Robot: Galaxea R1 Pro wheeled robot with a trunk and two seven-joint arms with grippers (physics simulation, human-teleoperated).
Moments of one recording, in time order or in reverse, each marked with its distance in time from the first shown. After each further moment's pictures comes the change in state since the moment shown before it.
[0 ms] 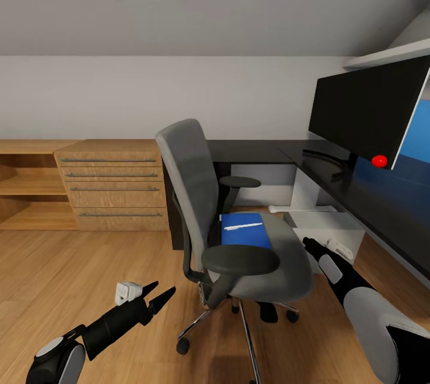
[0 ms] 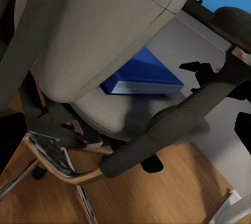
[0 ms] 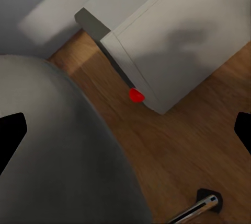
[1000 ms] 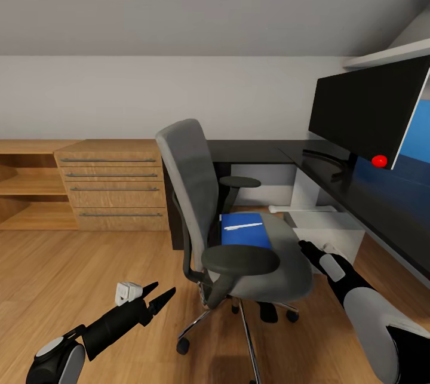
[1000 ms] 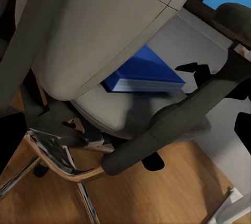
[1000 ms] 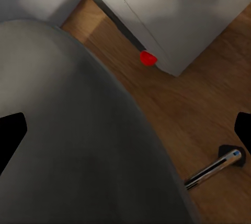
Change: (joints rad) left arm 0.000 0.001 0.000 0.002 -0.007 0.002 -0.001; right arm 0.000 -0.001 0.002 0.004 -0.149 0.117 0.004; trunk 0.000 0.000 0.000
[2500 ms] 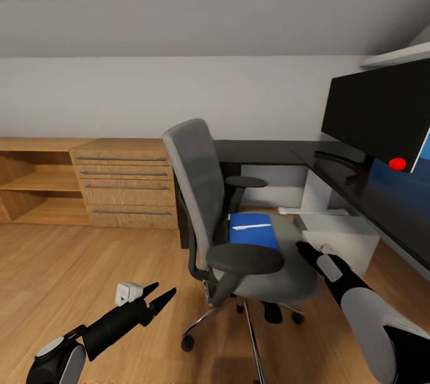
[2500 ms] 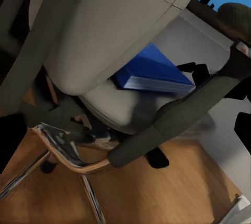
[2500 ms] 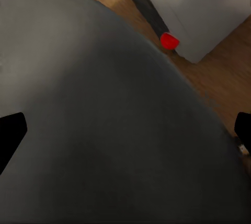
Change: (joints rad) left arm 0.000 -0.001 -0.001 0.002 -0.001 0.002 0.001; right arm -0.001 0.013 0.001 0.007 0.011 -0.001 -0.002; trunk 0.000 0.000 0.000
